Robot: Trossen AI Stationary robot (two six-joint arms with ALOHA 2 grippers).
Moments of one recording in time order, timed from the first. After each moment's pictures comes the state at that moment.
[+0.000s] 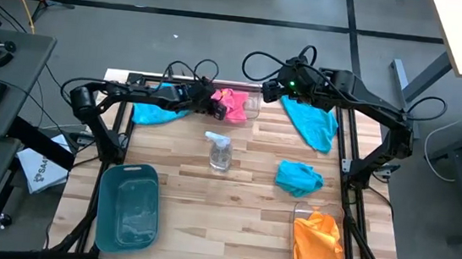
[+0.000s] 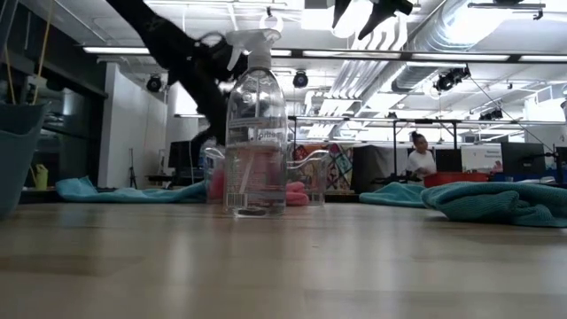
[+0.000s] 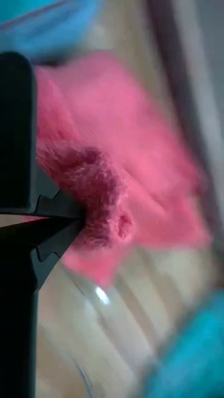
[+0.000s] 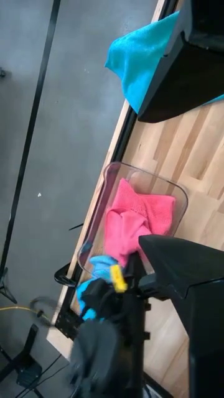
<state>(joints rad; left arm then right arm) 0.49 1.67 0.99 -0.12 -0.15 -0.56 -0.23 1.61 1.95 -1.20 0.55 0.74</state>
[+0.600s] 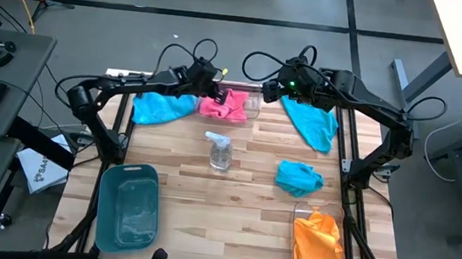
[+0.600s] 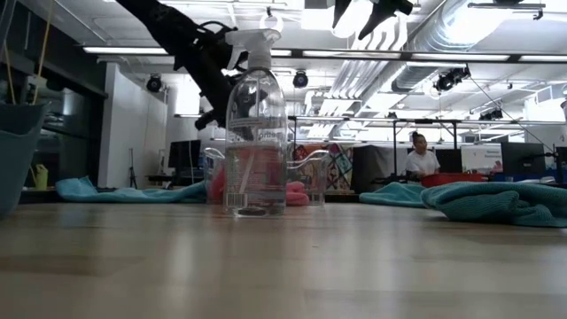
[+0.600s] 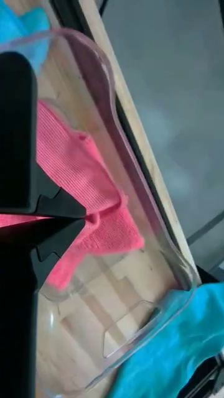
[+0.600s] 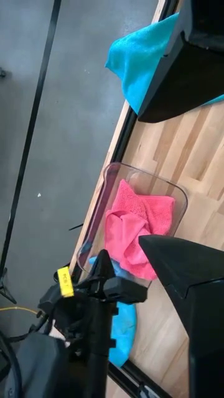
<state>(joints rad) 0.58 1.66 1.16 -0.27 -0.14 -0.43 -0.23 1.61 1.95 -1.21 0.55 0.73</state>
